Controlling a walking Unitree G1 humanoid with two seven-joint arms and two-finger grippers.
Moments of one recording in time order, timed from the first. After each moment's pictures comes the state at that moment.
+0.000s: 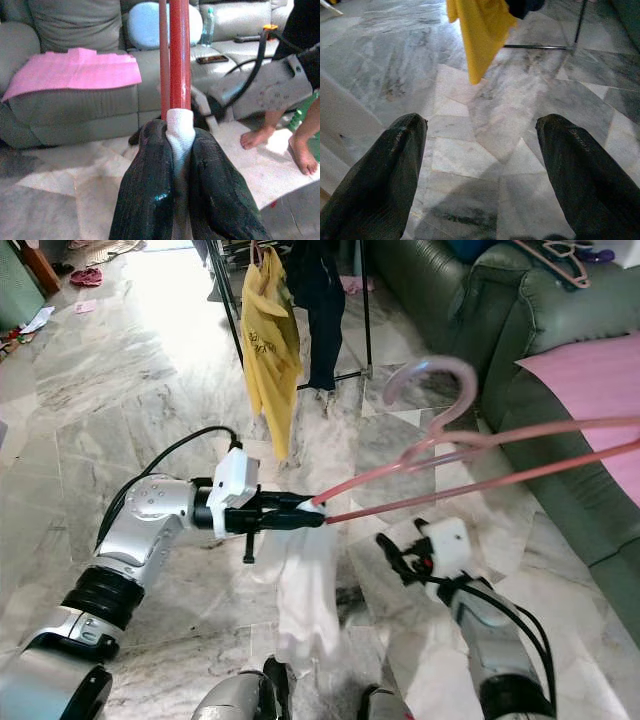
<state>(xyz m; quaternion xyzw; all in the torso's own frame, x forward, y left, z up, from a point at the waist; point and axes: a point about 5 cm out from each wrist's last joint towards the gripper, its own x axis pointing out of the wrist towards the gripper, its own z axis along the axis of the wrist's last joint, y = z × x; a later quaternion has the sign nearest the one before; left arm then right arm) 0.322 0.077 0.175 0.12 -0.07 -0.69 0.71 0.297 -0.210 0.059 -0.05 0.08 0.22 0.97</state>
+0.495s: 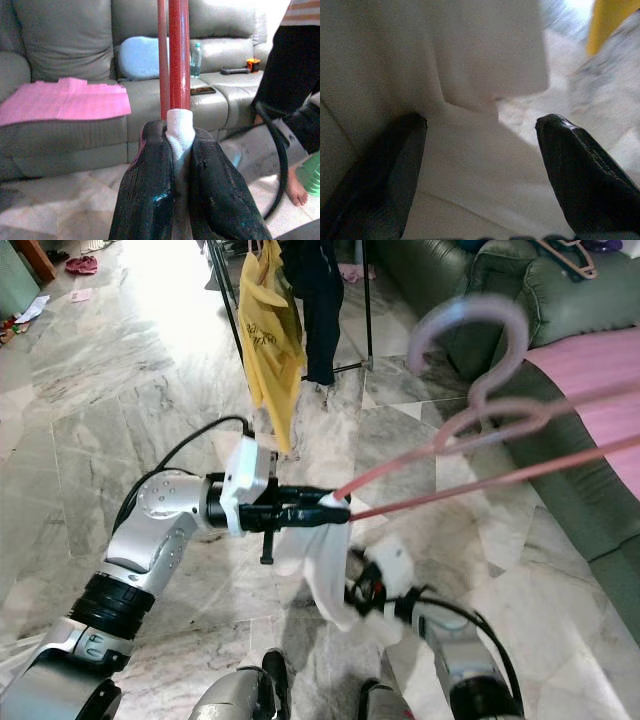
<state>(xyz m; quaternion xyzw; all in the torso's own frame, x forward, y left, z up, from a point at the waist) 0.306 0.055 0.200 0.08 -0.11 -0.71 0.69 0.276 -0.158 0.033 -0.03 0.16 0.41 0.90</state>
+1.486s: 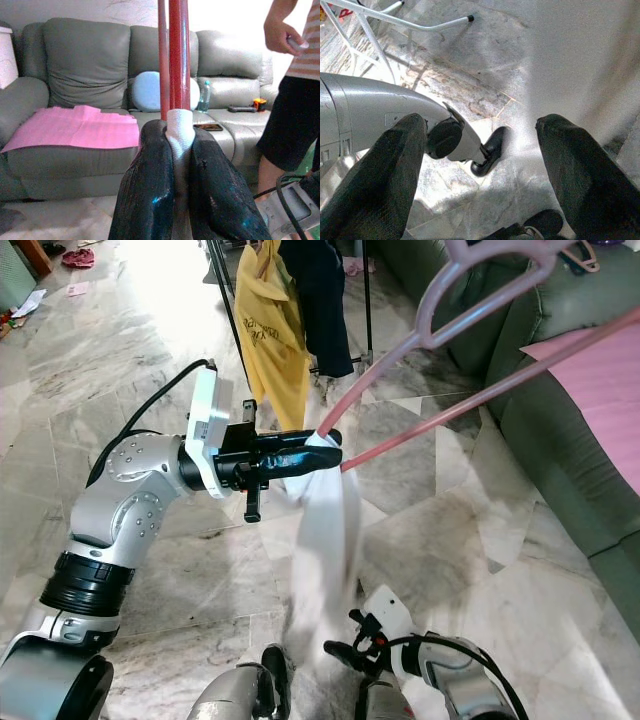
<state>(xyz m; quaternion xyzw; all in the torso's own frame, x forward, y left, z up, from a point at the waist) 0.309 0.069 0.250 0.01 -0.14 -0.70 0.70 0.237 -0.168 -0.006 -0.05 0.28 0.44 0.85</state>
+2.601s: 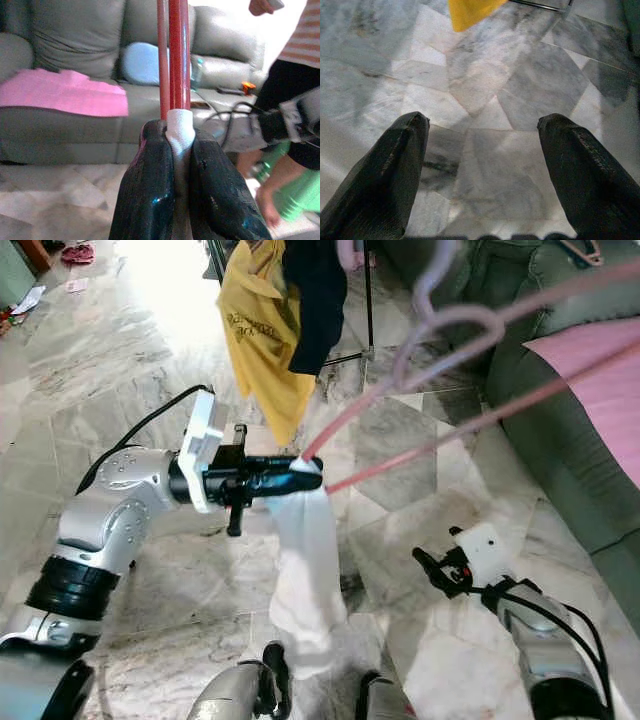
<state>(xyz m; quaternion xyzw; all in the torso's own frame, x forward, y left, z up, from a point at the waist) 0.310 0.087 0.225 0.02 -0.06 -0.71 0.70 0.287 -0.265 0.063 -0.16 0.13 0.19 0.96</state>
